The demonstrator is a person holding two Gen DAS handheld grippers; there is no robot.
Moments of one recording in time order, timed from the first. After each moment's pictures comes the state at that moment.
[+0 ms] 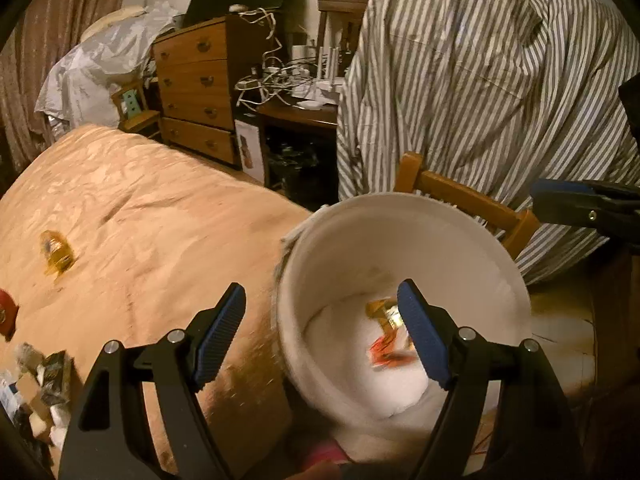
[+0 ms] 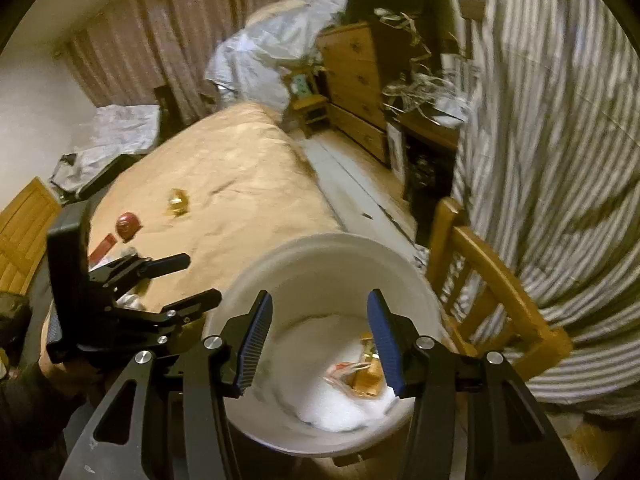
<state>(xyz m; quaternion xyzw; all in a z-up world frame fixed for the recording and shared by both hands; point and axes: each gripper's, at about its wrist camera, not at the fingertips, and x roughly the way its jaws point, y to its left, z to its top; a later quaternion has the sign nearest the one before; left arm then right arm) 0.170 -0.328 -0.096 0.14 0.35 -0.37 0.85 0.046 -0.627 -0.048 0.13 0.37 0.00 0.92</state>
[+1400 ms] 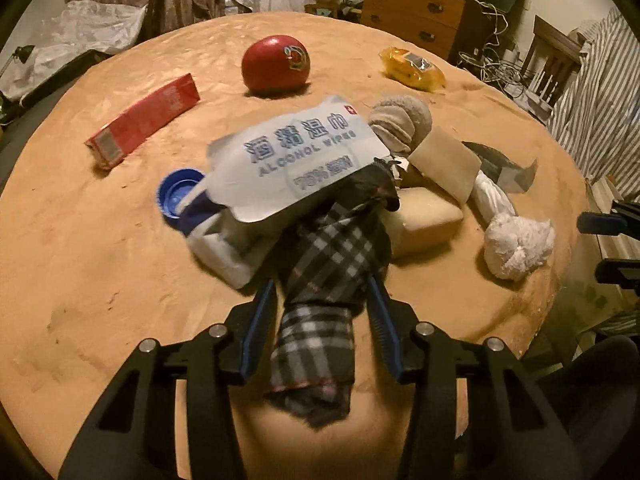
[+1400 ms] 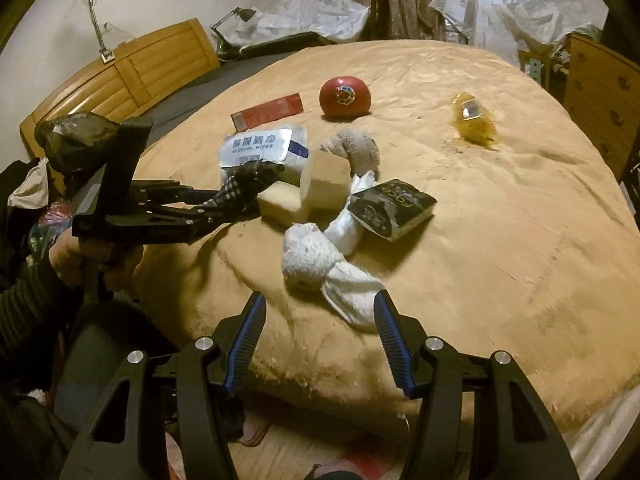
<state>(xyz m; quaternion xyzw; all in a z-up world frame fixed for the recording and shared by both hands) 0.234 0.075 -0.183 0.02 0.45 -0.14 0.88 0.213 -0.234 -0.150 -0.05 0.43 0.32 0.84</state>
